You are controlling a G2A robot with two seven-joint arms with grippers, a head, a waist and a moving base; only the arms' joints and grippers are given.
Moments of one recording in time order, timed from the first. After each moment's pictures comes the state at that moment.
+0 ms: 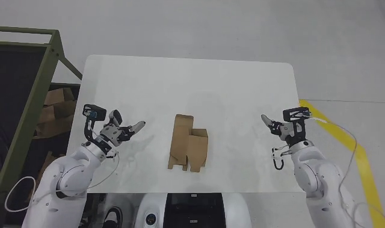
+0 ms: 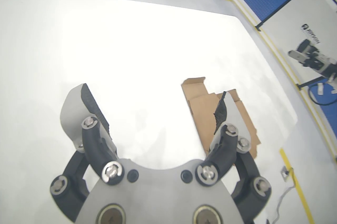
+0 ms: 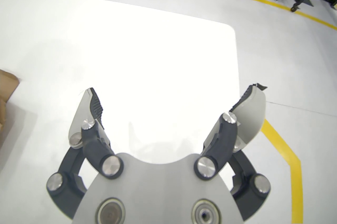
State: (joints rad) left arm 1.87 -1.13 -1.81 -1.98 0.68 -0.43 -0.46; right arm -1.66 -1.16 1.51 -1.86 -1.20 -0.11 0.28
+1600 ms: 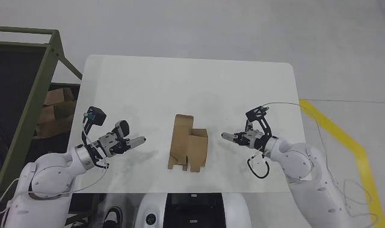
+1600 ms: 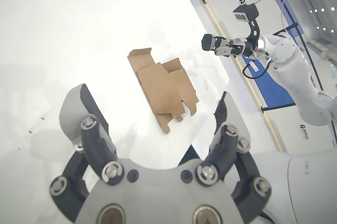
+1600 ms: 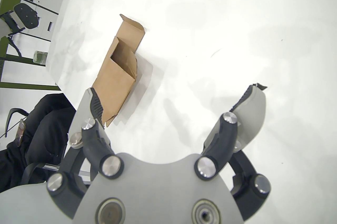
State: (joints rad) left arm 1.89 -1.09 -1.90 -2.02 0.30 -0.57 -0.85; right arm -1.49 -1.17 1.34 -1.77 -0.66 -0.31 0.77
